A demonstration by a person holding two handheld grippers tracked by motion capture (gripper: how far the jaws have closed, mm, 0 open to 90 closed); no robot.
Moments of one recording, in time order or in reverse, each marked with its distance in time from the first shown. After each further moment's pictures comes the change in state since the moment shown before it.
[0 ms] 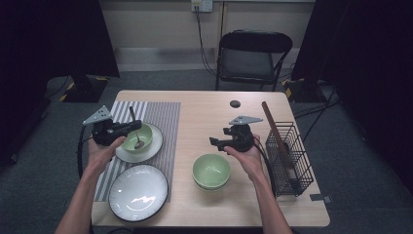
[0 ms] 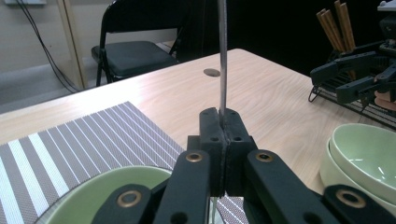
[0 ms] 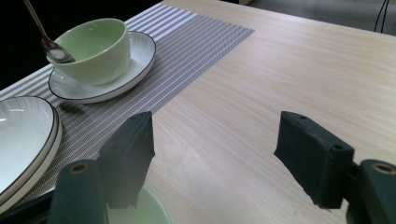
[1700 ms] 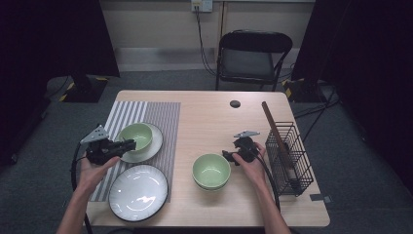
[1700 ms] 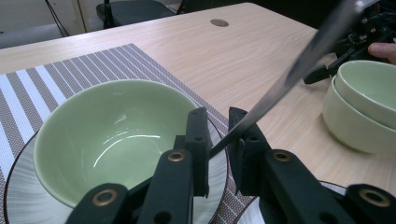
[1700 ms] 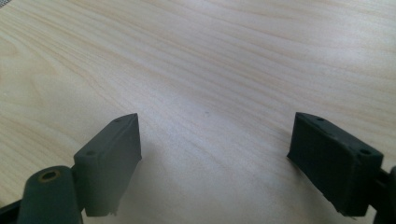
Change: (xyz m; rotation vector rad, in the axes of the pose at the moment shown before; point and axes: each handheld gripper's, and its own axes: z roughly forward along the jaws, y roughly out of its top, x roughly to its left) left arm -0.012 -0.044 -0.027 0.123 0.046 -0.016; right arm -0.042 -0.073 0.039 0.206 -0.271 0.054
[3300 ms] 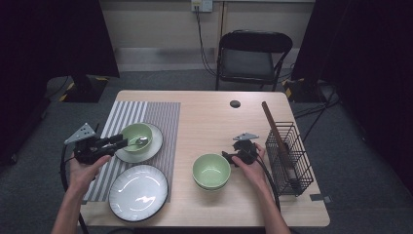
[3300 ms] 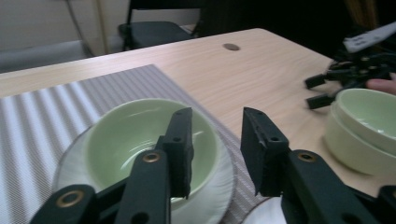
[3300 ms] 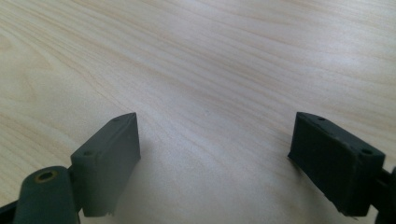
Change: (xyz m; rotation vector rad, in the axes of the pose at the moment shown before) left arm -0.006 0.011 -0.024 -0.065 0.035 -0.021; right arm 0.003 -0.006 0.001 -0.041 -0.024 -0.033
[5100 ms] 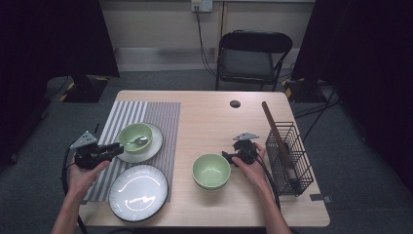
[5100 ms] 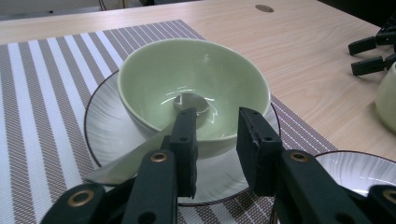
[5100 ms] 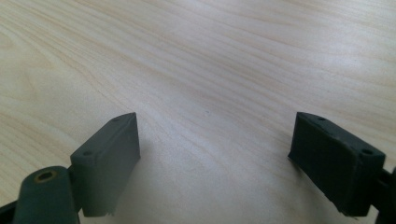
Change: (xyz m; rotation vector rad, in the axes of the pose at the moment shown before) left arm 0.031 -0.039 0.001 0.094 0.107 -0.044; right arm 0.000 0.000 0.000 0.000 0.003 -0.001
